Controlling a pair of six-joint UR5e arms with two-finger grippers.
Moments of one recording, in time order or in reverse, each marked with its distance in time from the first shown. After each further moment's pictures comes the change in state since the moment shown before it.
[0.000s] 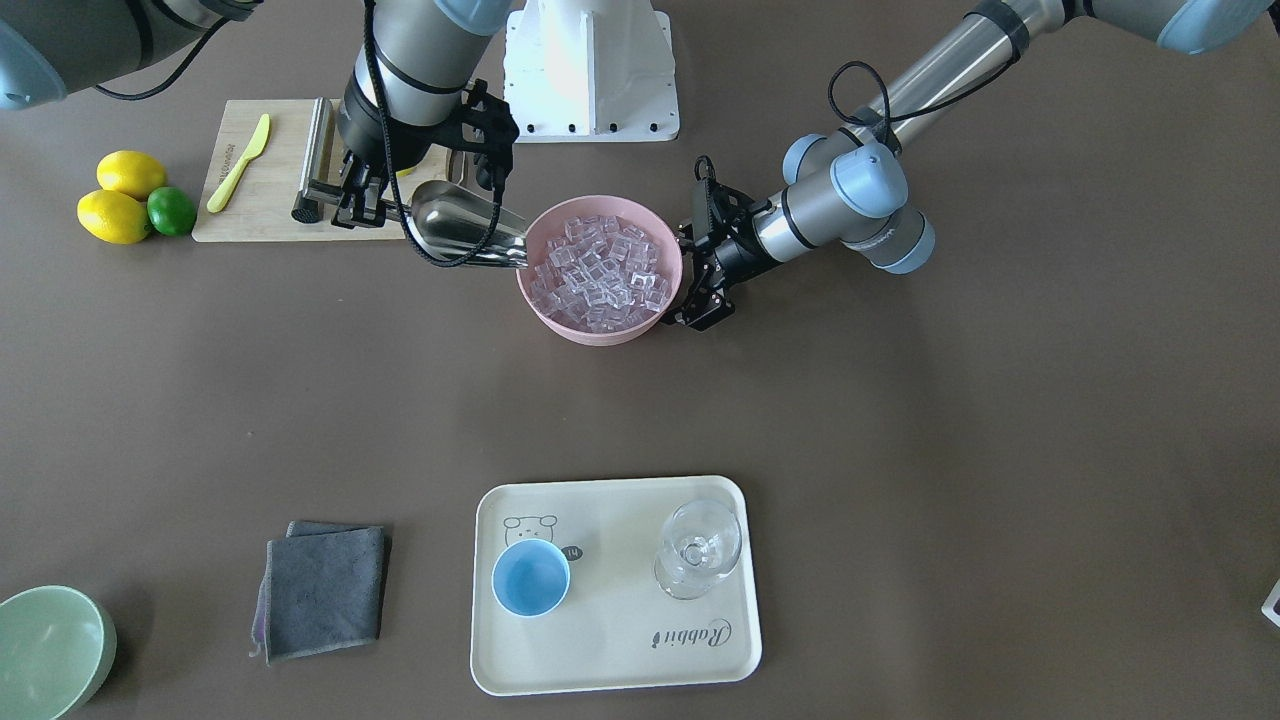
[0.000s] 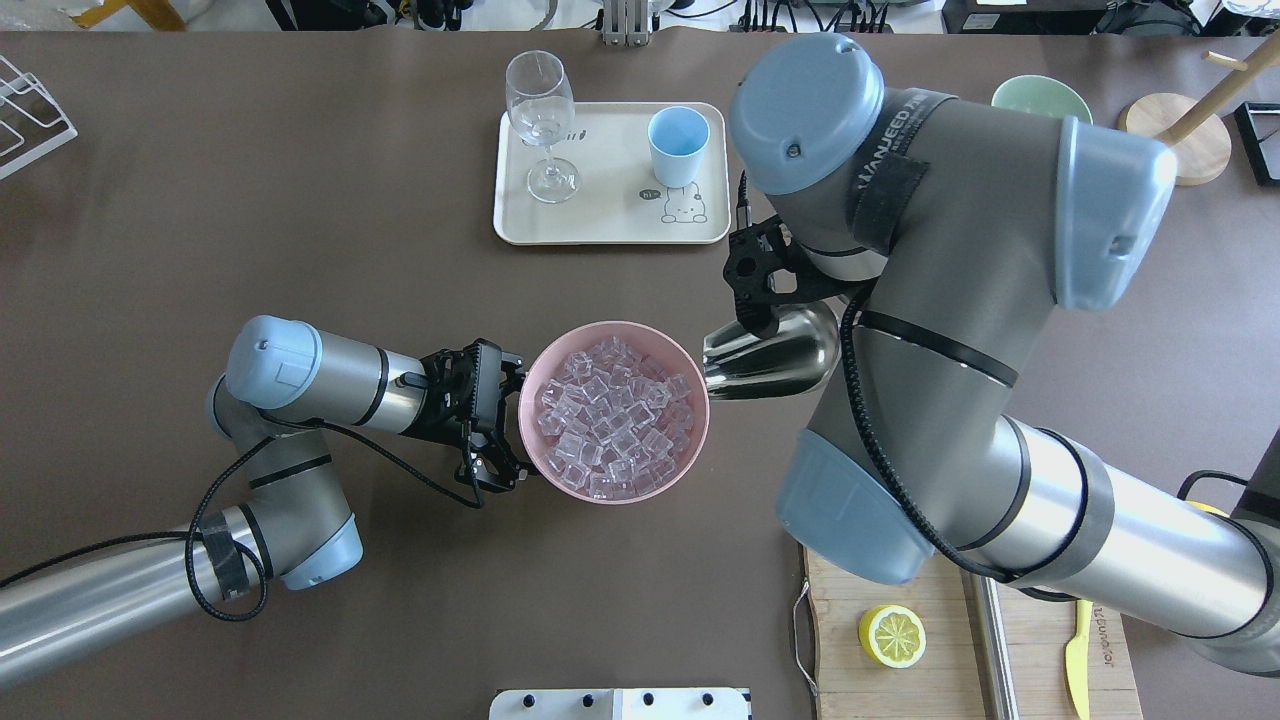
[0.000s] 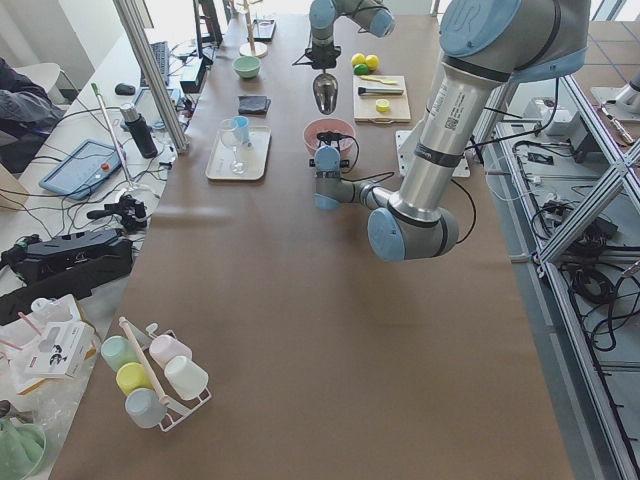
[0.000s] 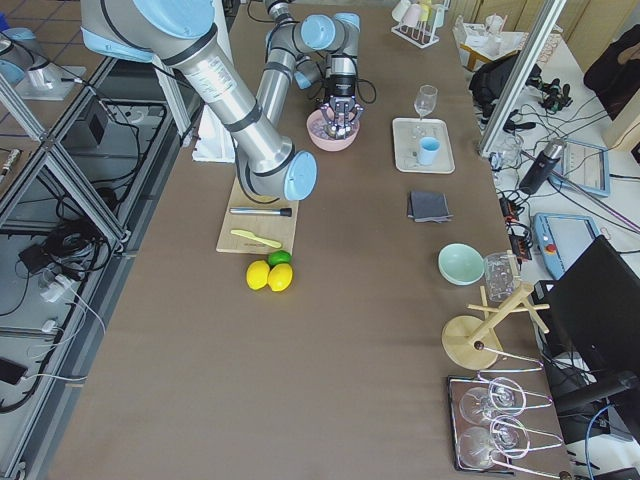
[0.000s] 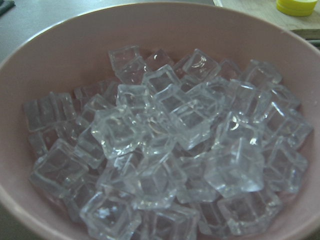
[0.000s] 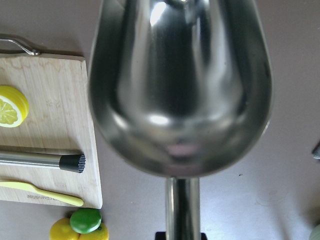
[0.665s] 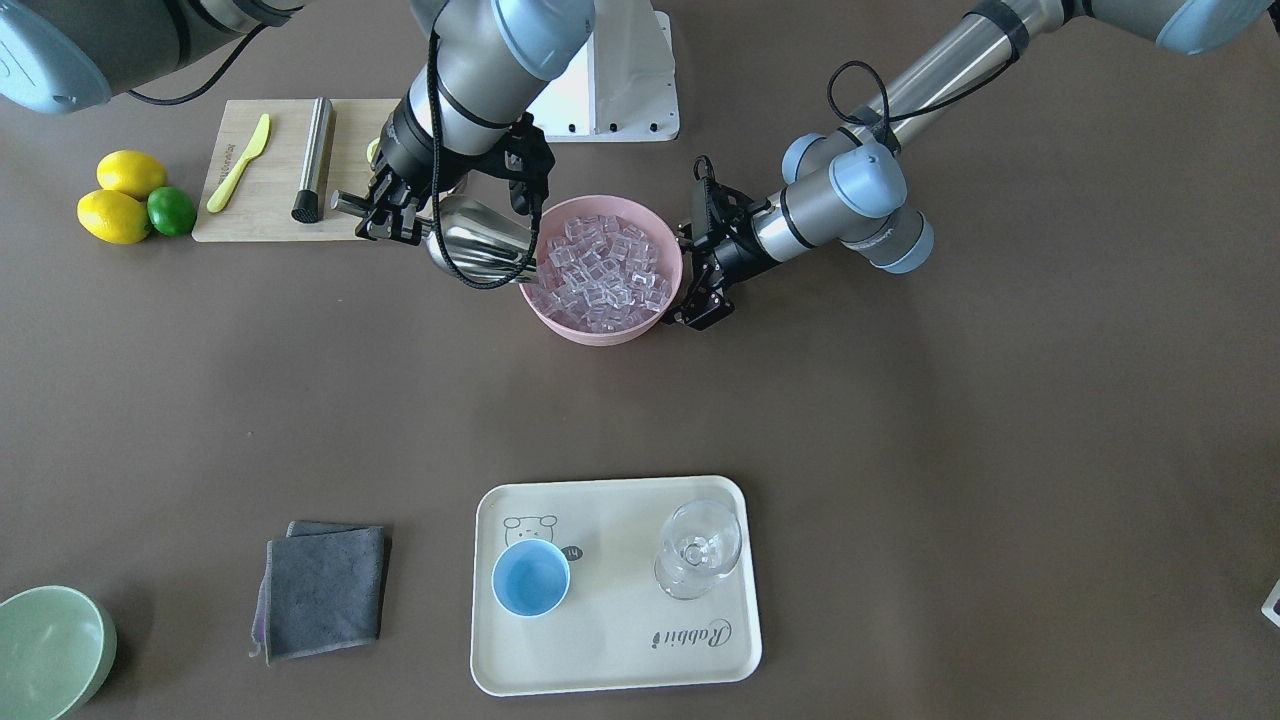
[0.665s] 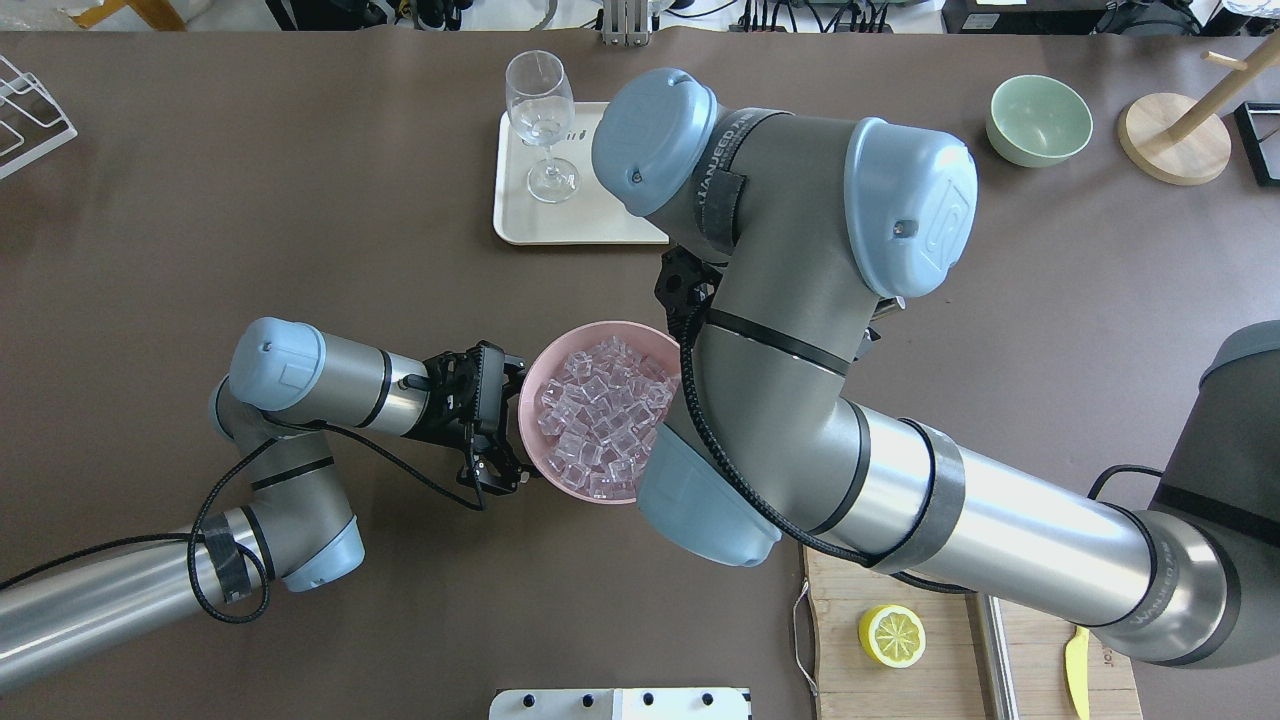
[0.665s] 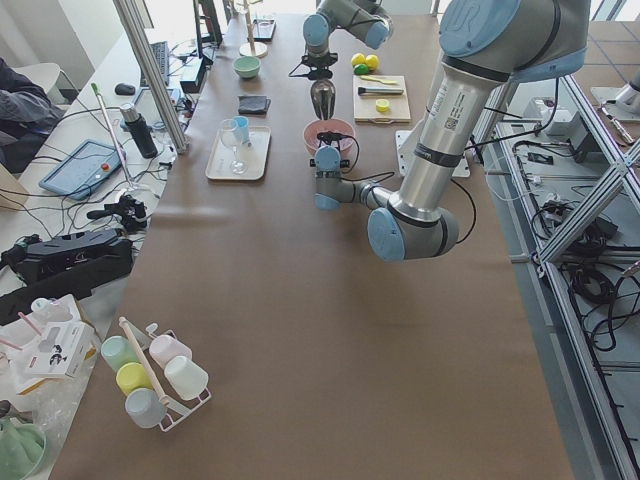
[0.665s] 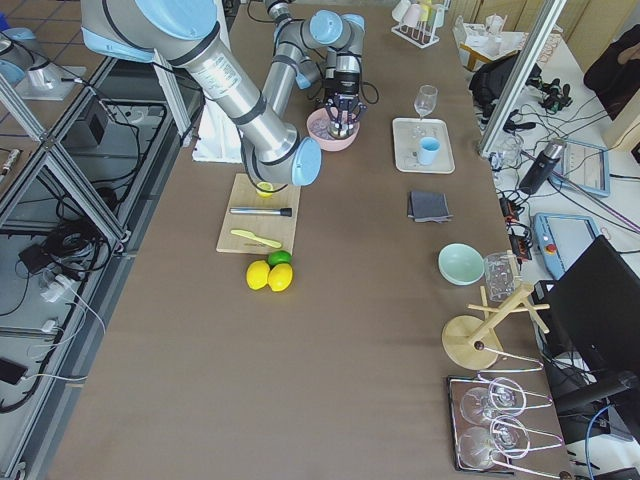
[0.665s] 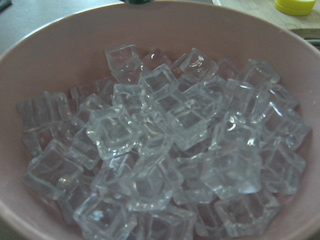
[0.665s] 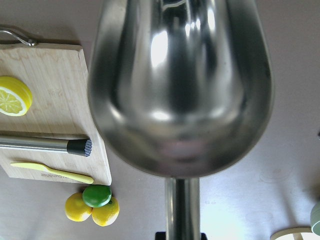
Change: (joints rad) left arm 0.002 0.000 0.000 0.002 -0.001 0.001; right arm -0.026 0.118 -0.174 -0.093 -0.055 0.023
